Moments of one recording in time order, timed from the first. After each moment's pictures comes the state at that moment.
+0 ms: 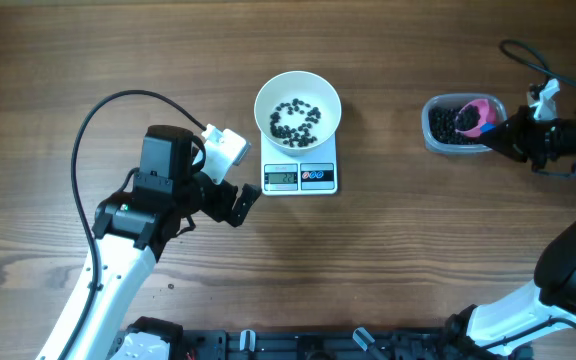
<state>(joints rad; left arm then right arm) -0.25 1.13 0.86 -0.66 0.32 0.26 -0.49 1.82 1.41 -1.08 -0.68 -0.07</state>
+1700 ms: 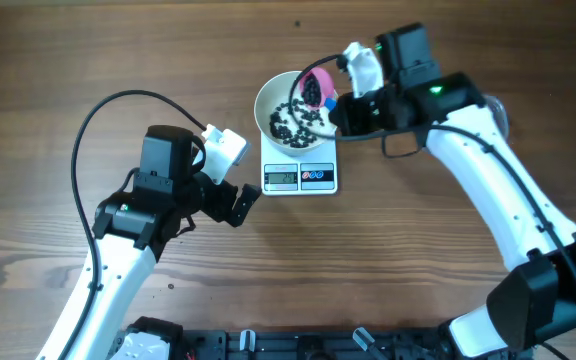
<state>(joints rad) -0.25 1.13 0.86 -0.66 0.32 0.26 0.37 1.69 1.48 -0.82 -0.35 0.05</state>
